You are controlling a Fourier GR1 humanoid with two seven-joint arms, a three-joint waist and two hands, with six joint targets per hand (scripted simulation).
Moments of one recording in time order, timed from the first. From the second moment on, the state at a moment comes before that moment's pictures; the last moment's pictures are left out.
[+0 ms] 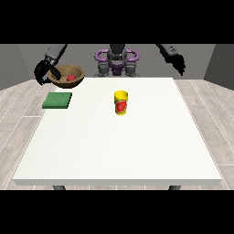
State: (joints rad) left arm -0.33 0.27 0.19 -1.16 0.07 -0.07 -0.29; right arm -0.56 -0.50 -0.23 -0.71 0.08 -0.15 0.14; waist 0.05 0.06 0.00
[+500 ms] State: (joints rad) left arm -0.37 0.59 0.47 -1.03 0.27 -0.32 -0.37; right arm -0.52 -0.56 -0.33 -0.70 0.02 -0.15 -0.02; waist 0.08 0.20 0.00
